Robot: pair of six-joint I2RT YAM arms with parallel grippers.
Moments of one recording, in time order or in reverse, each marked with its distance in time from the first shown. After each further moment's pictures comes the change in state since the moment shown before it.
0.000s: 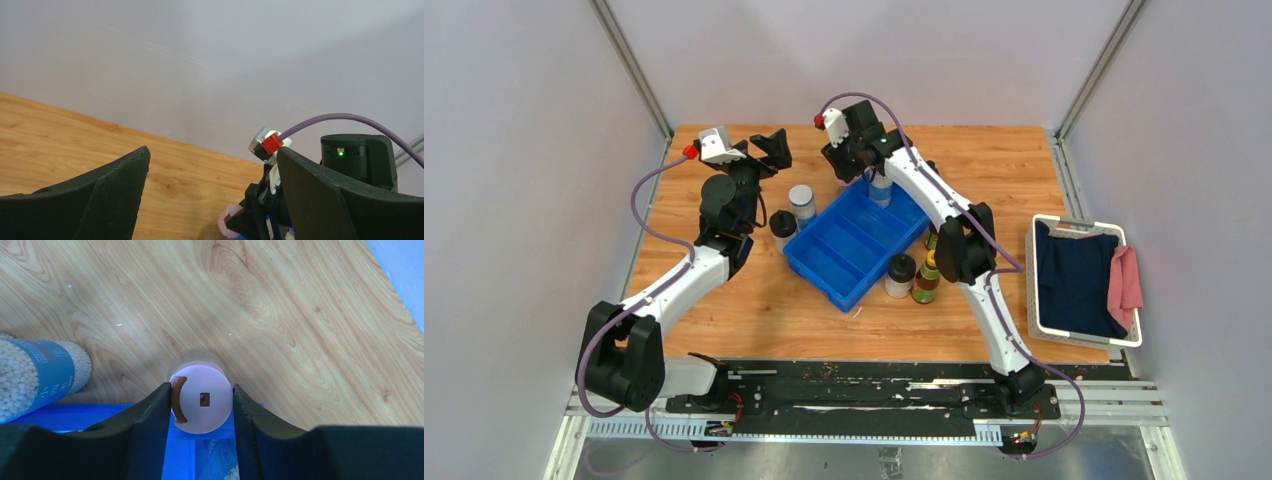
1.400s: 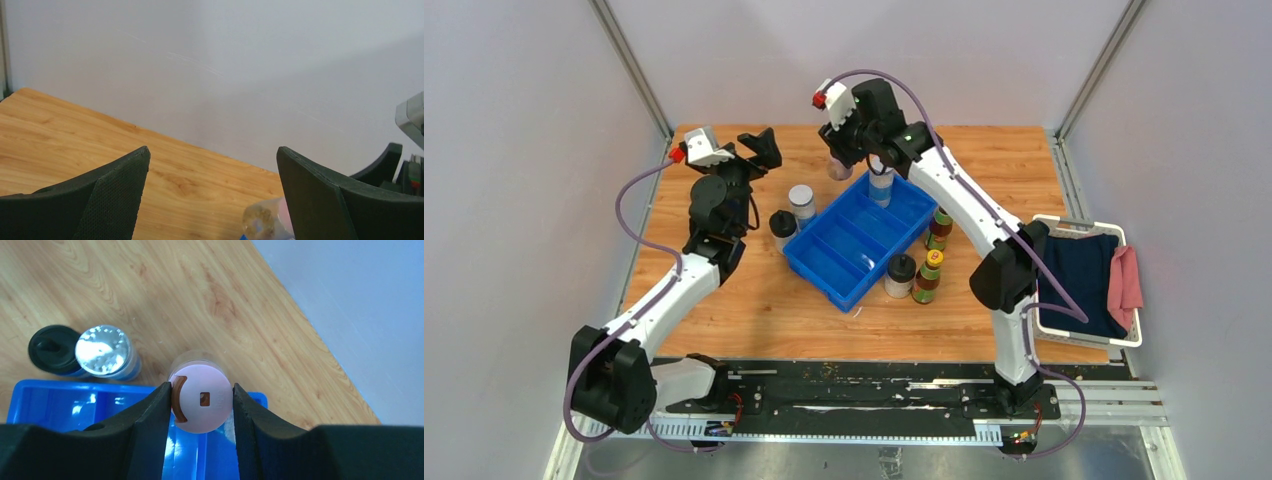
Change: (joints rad) left arm 0.000 -0.099 0.013 -0.126 -0.071 0.005; right arm 0.073 -0.400 -0.237 0.085 0.024 -0.024
